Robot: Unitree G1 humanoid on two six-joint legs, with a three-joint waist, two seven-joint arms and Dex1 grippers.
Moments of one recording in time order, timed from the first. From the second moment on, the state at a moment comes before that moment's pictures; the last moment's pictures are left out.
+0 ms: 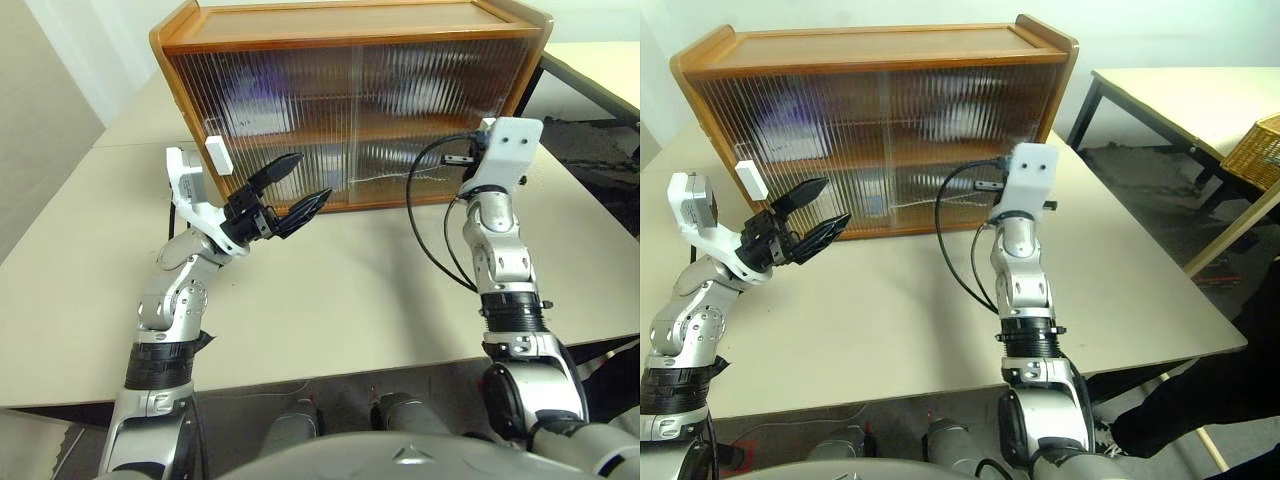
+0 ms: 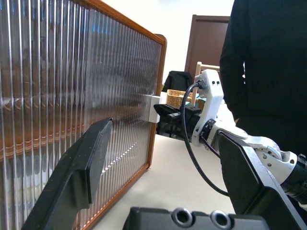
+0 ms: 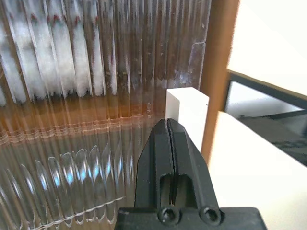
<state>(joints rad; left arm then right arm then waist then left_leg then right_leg) -0.30 0.37 0.13 -0.11 -0.66 0.18 -0.94 -0.57 -0.12 -0.14 0.21 -0.02 0.10 -0.20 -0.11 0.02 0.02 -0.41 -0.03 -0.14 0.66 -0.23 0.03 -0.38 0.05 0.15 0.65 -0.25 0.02</state>
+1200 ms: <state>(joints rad) 0.23 0.12 0.36 -0.20 -0.50 -0.09 -0.43 -0.02 -0.26 -0.19 0.02 0.27 -0.10 0.40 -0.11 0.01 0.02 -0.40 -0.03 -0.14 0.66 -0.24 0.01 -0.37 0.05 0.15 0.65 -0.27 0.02</state>
